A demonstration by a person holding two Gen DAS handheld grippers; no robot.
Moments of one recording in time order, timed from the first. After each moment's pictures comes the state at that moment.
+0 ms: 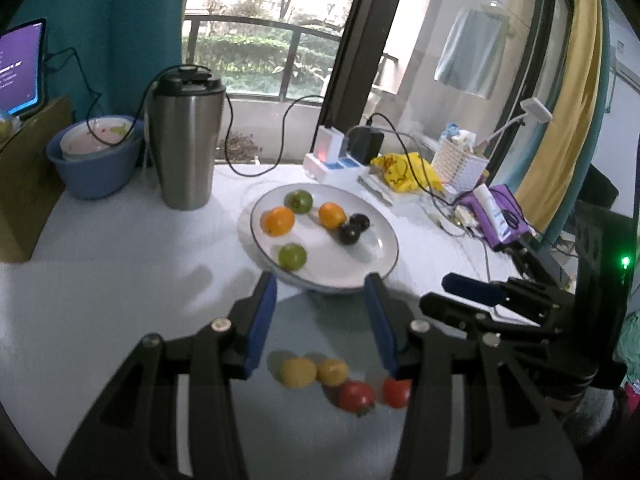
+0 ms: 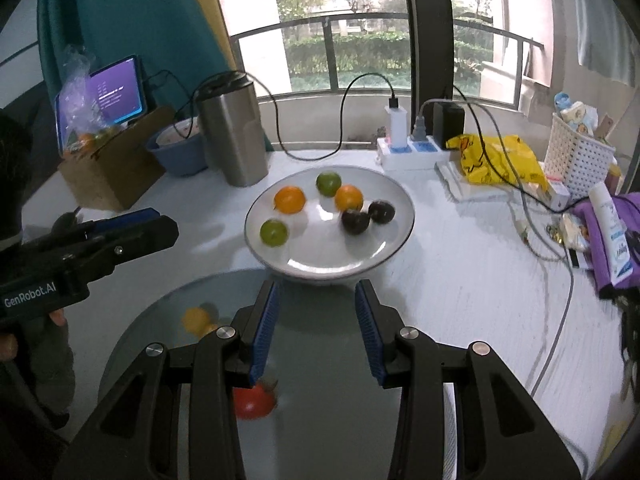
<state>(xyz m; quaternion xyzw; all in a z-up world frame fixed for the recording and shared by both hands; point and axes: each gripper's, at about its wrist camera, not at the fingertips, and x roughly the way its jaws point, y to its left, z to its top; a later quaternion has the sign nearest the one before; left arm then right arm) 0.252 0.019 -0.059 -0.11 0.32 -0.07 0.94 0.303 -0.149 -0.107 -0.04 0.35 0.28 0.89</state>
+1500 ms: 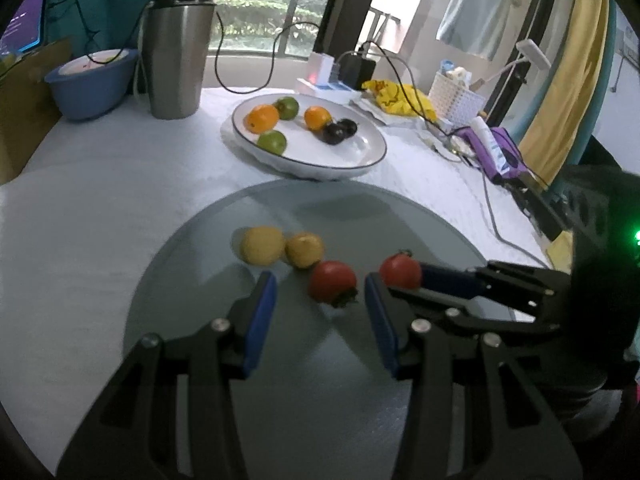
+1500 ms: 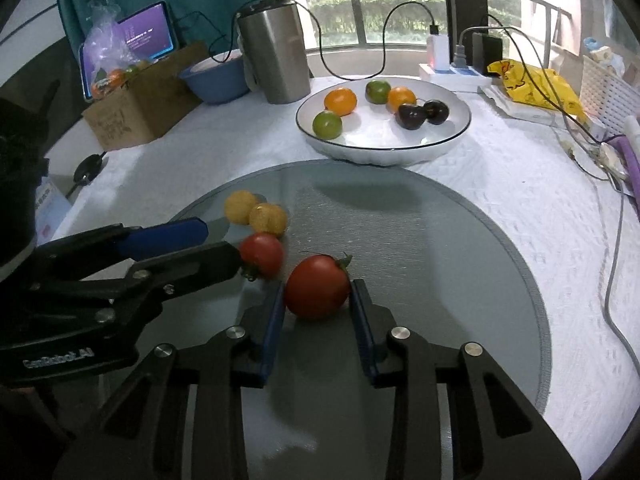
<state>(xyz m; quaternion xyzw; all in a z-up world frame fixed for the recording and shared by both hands) 0.218 -0.014 -0.116 -0.11 0.39 -0.08 0.91 0.258 -0.140 -0.160 -0.05 0.41 0.32 0.85</state>
